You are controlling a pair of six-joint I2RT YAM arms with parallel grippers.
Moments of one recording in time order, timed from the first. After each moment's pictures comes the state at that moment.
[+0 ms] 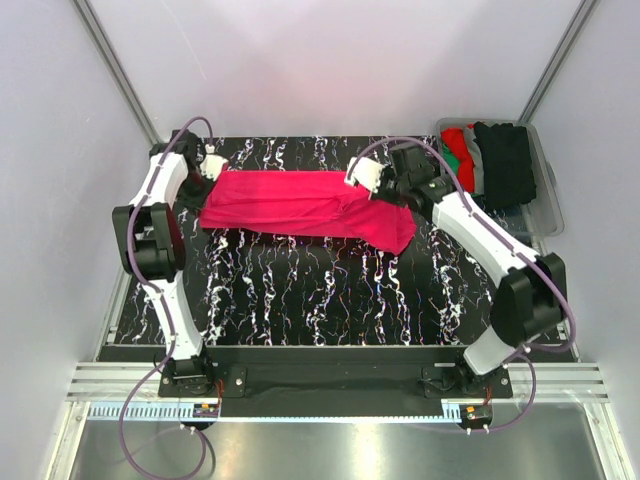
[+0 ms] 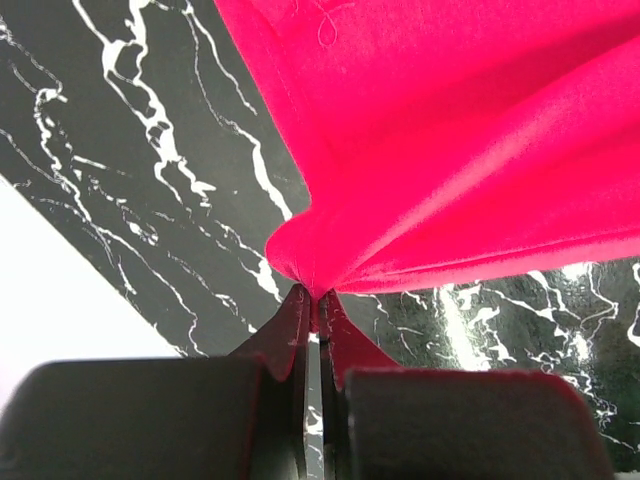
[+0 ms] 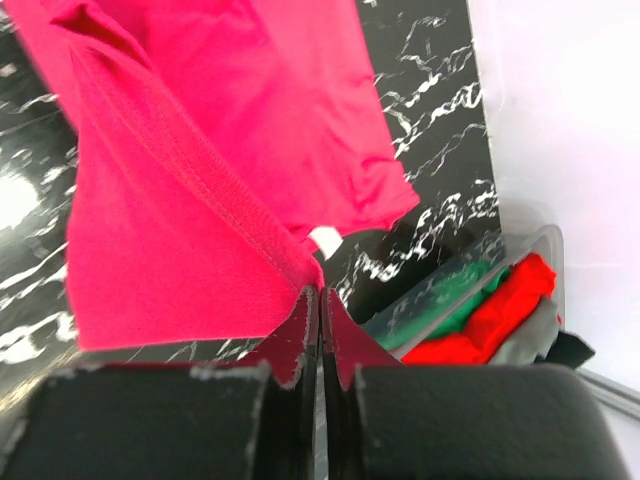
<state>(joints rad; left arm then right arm) 0.10 2.07 1.80 -1.03 0.01 0.53 0.45 1.58 1.37 -0.50 0.00 -0.91</state>
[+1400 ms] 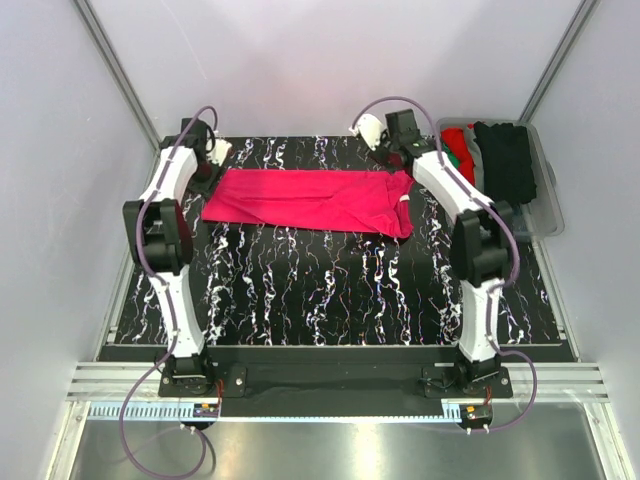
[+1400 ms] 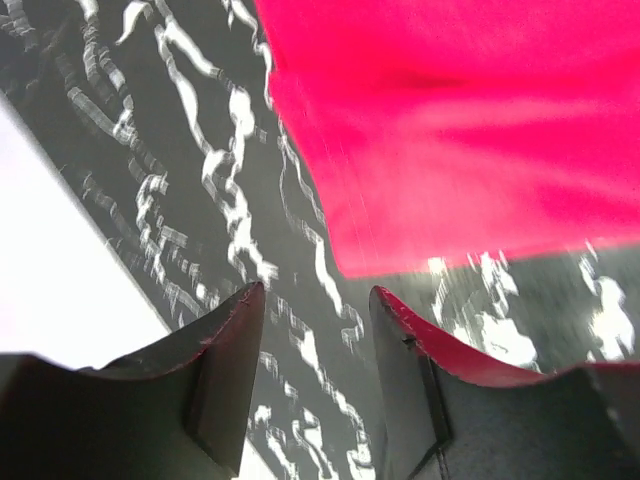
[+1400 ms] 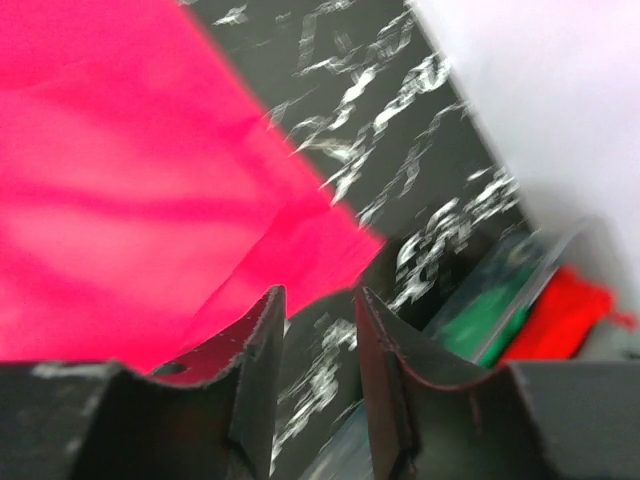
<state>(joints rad) 0.05 2.21 1.98 -0.95 -0.09 0.47 0.32 2.16 1.94 -0.47 0.03 -0.72</state>
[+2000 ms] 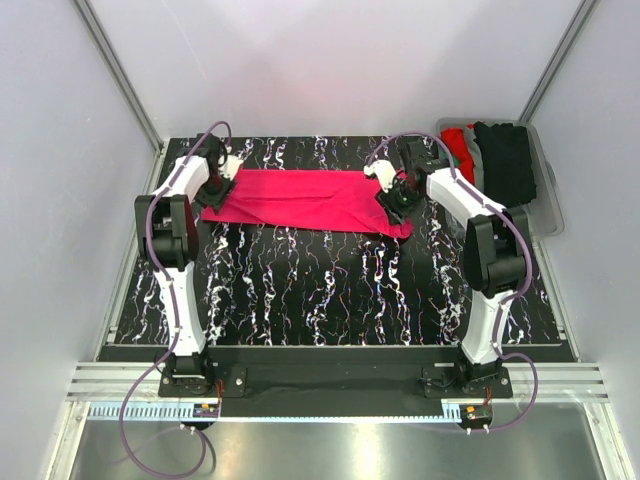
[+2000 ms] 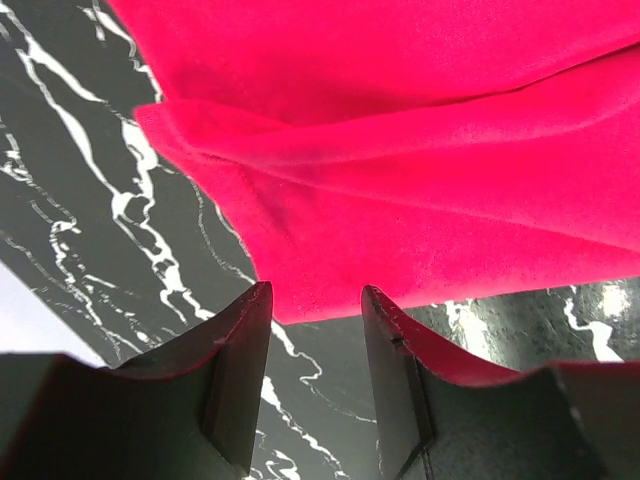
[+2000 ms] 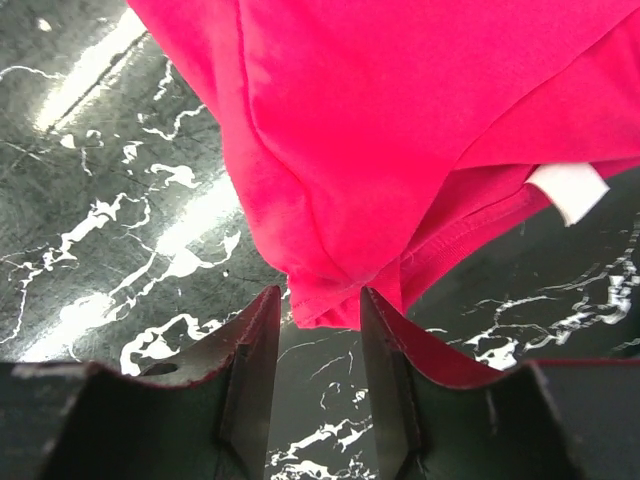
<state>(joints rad) 0.01 2.24 1.86 -0.86 -0.08 0.48 0.27 1.97 1.57 -0.75 -0.26 -0.60</state>
